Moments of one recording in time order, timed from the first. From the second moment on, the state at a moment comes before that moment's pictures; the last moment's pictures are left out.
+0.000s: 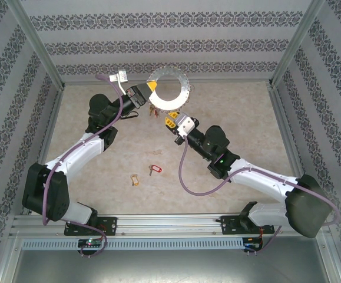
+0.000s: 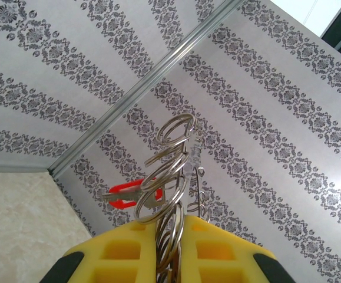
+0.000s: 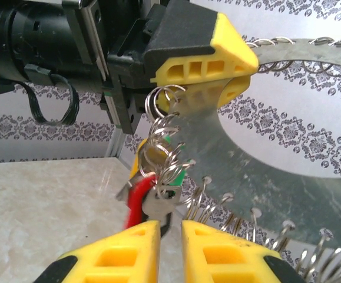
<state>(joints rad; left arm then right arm) -0.33 1.44 1.01 0.76 0.57 -1.02 0.77 1.26 0.71 0.69 -0.04 -0.36</state>
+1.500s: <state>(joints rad) -0.35 1.42 0.97 0.78 0.49 -1.02 0.82 1.30 0.73 0.74 0.03 -0.37</state>
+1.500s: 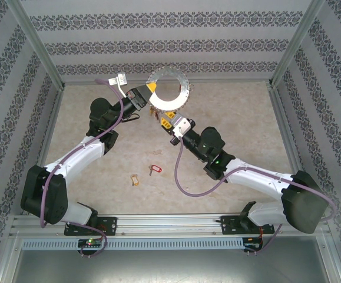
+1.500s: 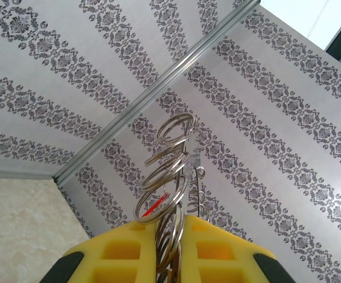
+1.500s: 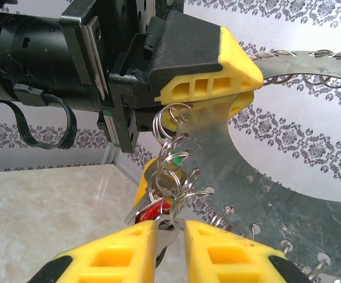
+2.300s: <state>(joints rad) -0.37 1.40 0.92 0.81 0.37 -1.04 0.83 1.21 0.65 0.73 0.06 -0.37</state>
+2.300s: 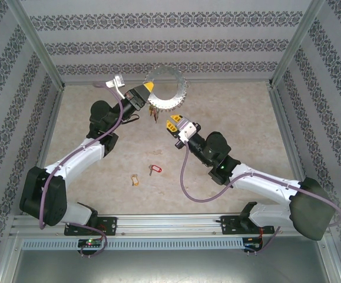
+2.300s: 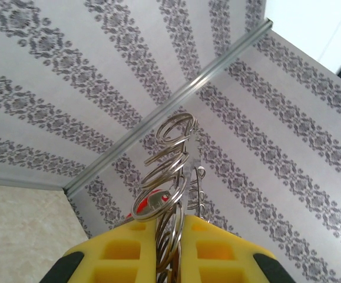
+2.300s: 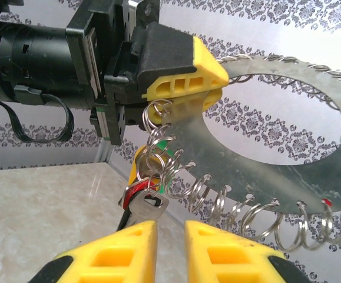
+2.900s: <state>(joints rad) -0.40 1.40 0.89 0.89 0.25 -1.13 0.85 1.36 0.75 0.81 0.09 -0.37</state>
